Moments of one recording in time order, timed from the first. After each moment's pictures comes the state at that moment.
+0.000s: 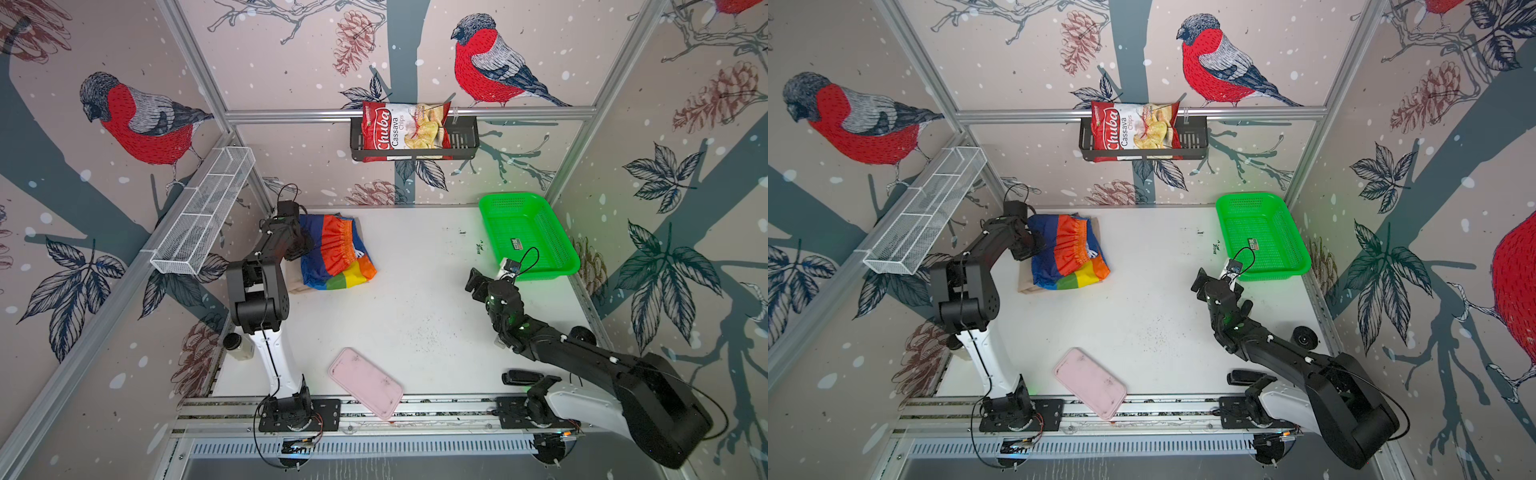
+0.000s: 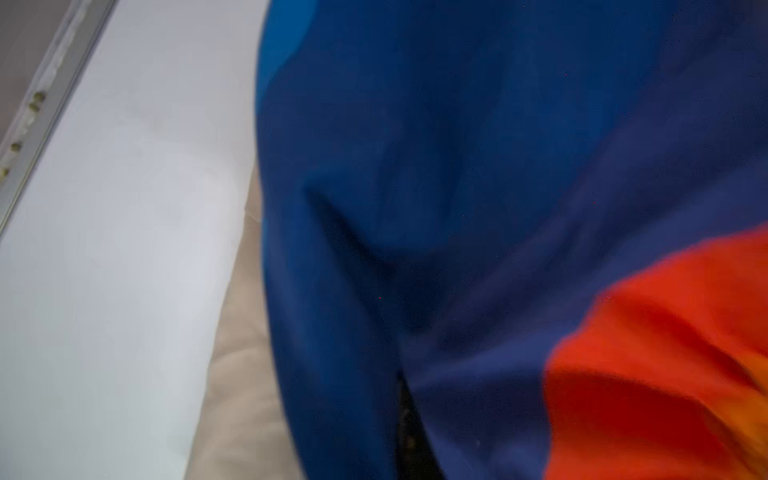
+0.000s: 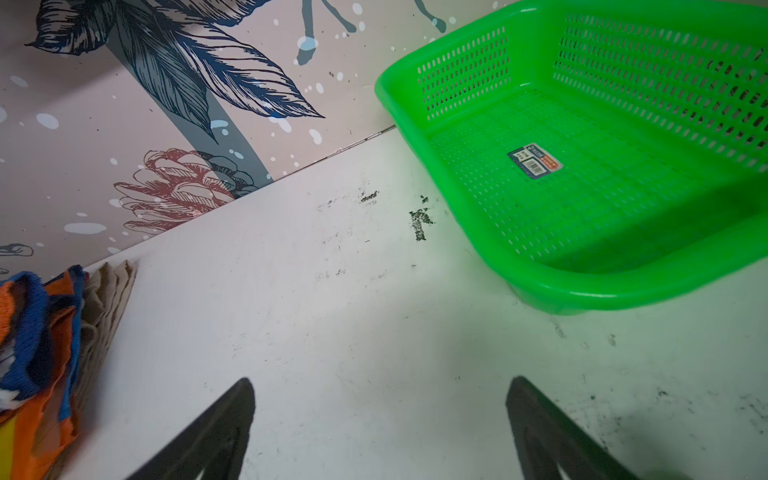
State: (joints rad) left arm 0.14 2.04 1.59 -0.73 0.00 -0.40; right arm 0.59 1.15 0.37 0.36 0.55 0.55
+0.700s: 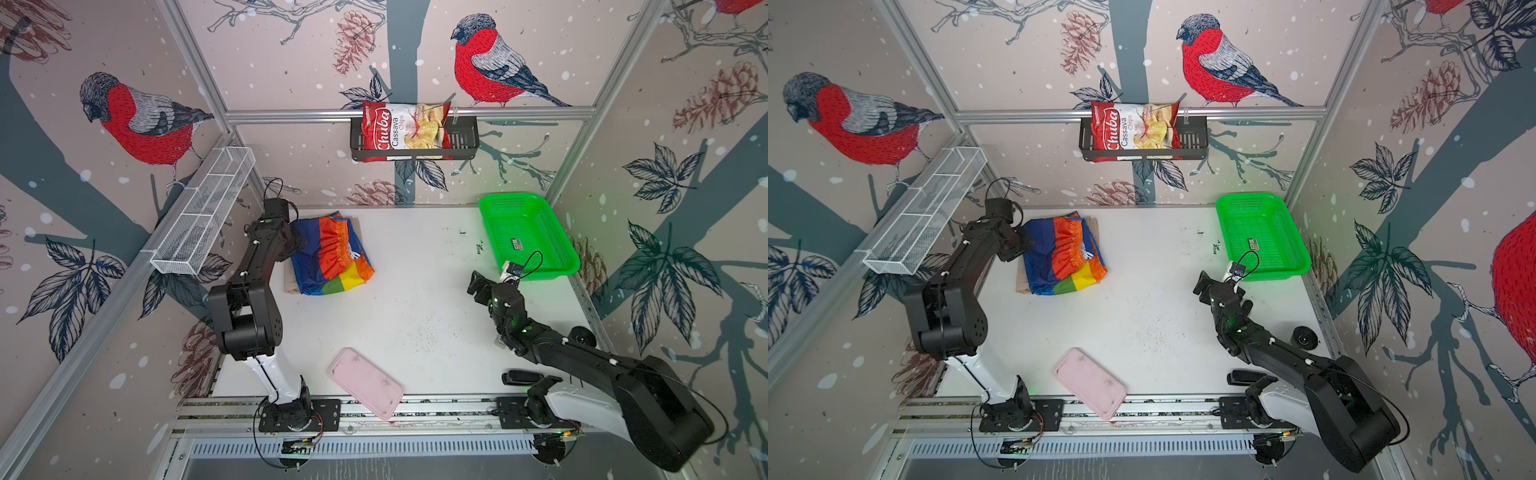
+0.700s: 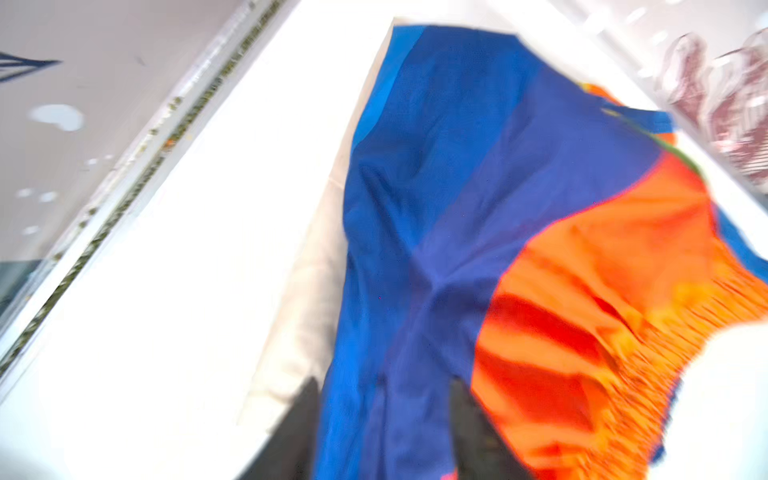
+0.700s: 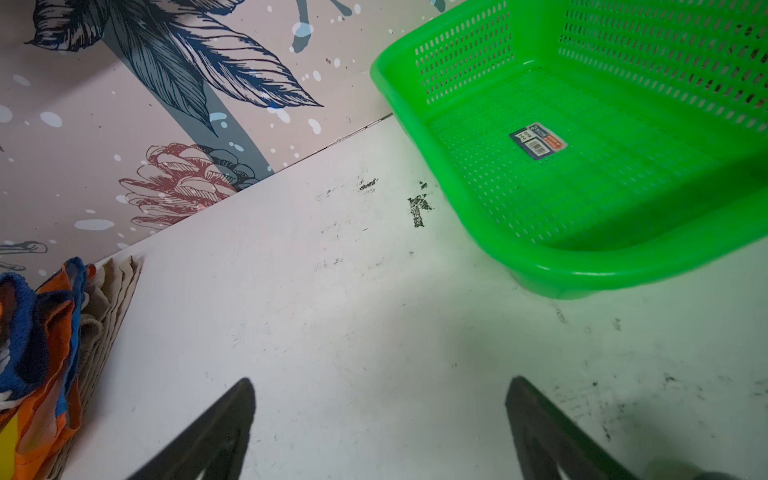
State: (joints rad) left arm 0.15 1.73 1.46 -0.78 -0.05 -0.47; right arm 0.56 1.15 0.34 0.40 0.46 0.58
